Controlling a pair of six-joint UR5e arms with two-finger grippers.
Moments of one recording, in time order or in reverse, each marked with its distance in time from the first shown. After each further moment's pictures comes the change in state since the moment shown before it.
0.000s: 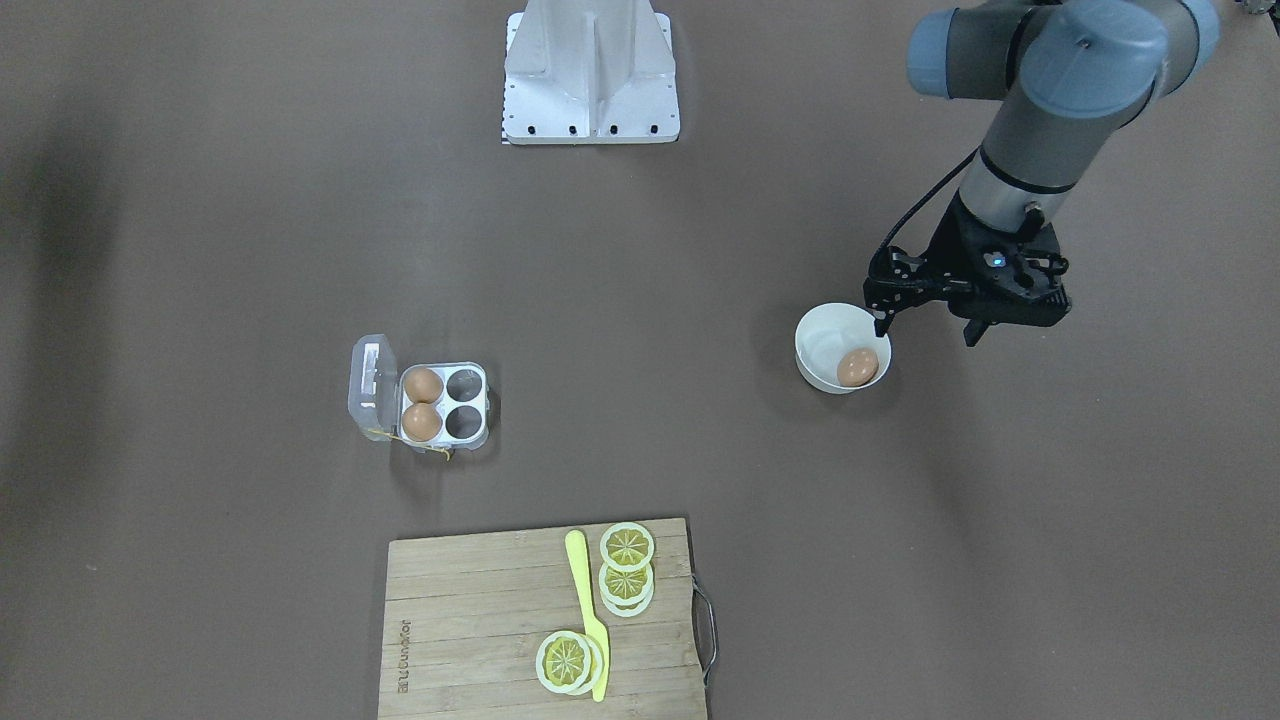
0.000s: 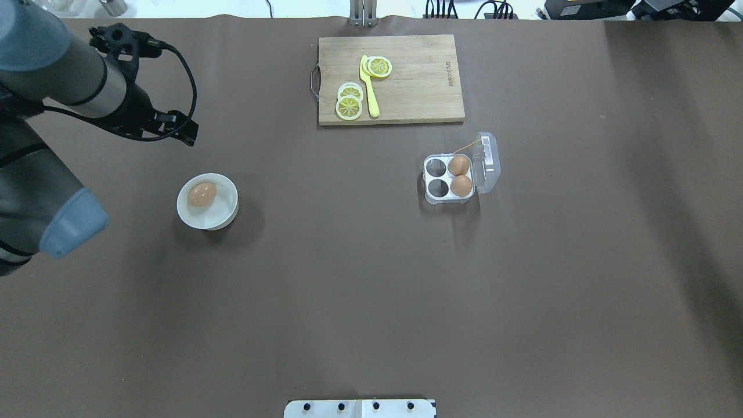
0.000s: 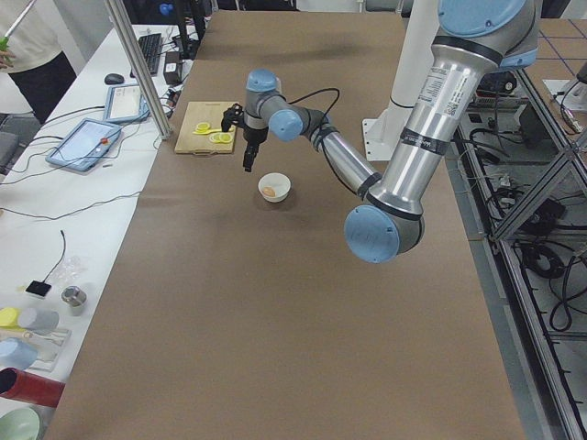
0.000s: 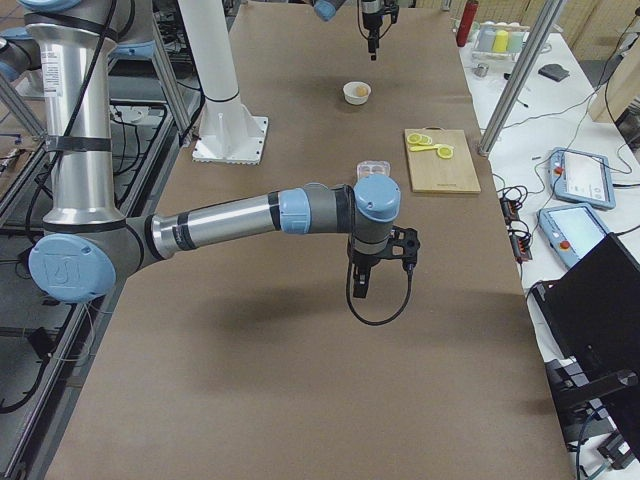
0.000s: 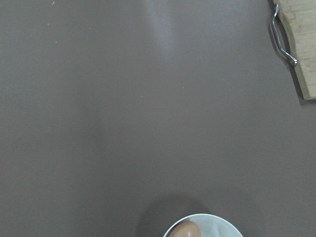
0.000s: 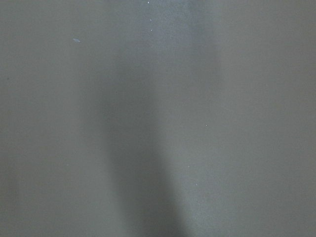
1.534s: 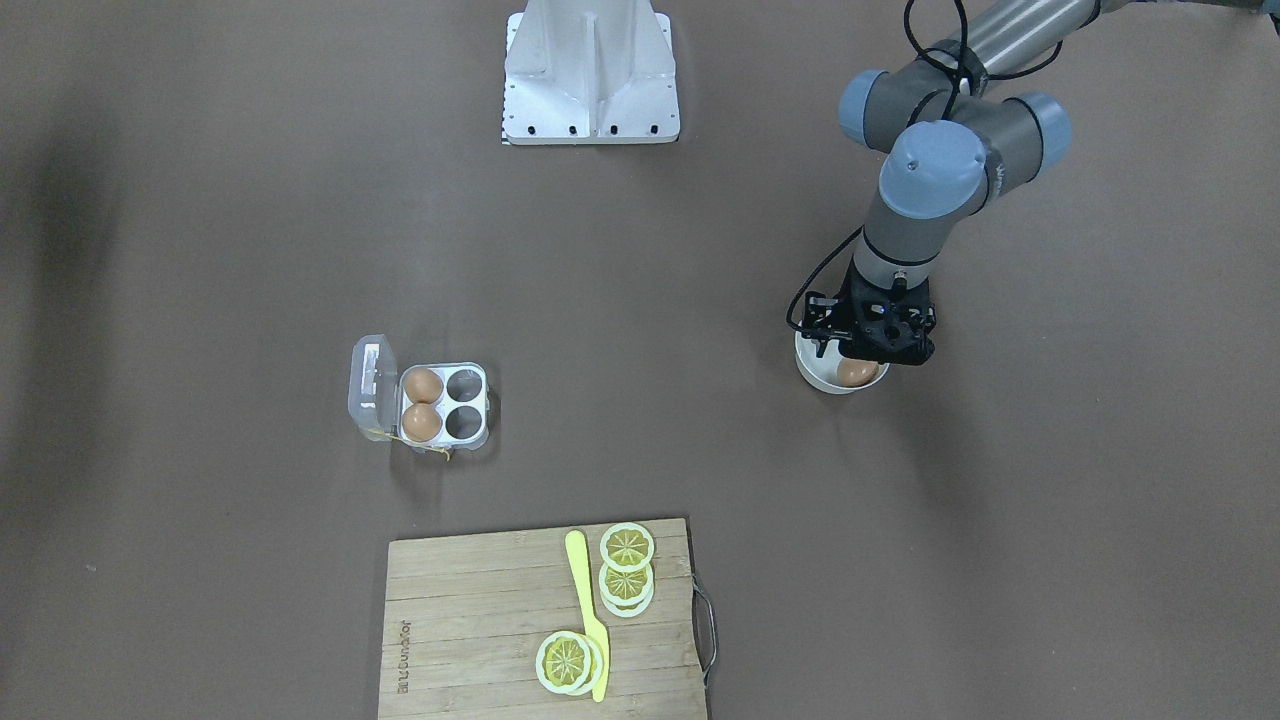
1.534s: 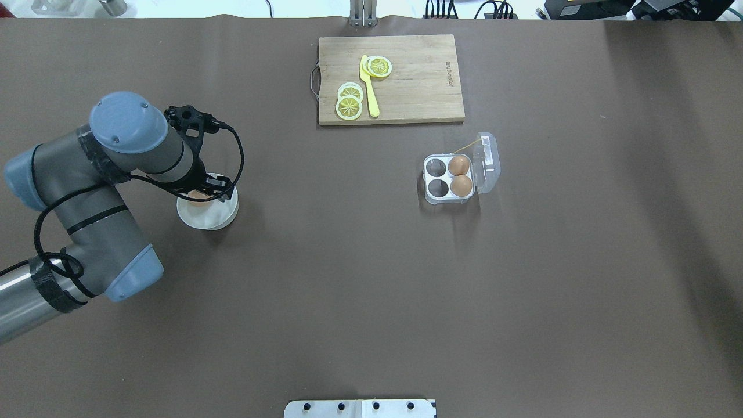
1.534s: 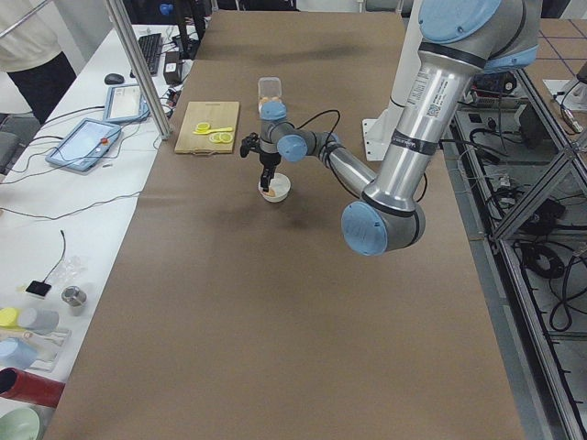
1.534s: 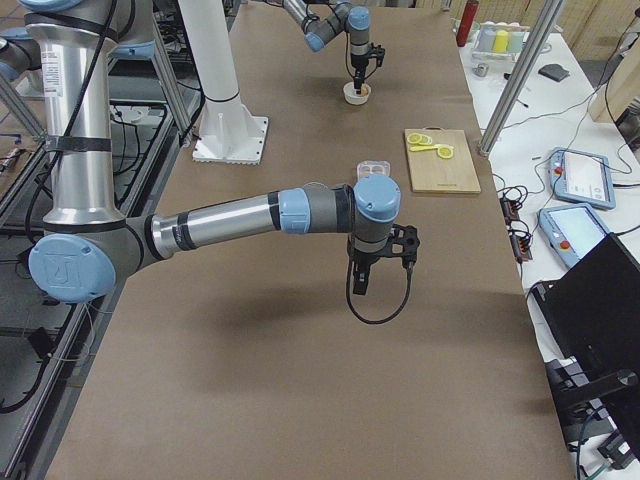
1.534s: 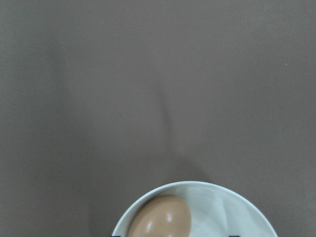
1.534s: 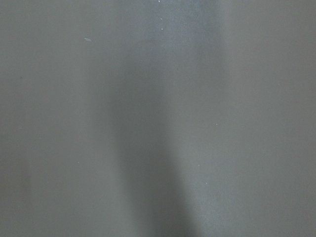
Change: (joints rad) left arm 0.161 -0.009 0.177 -0.108 0.069 -0.044; right arm 0.000 -0.001 0.002 0.001 0.028 -0.001
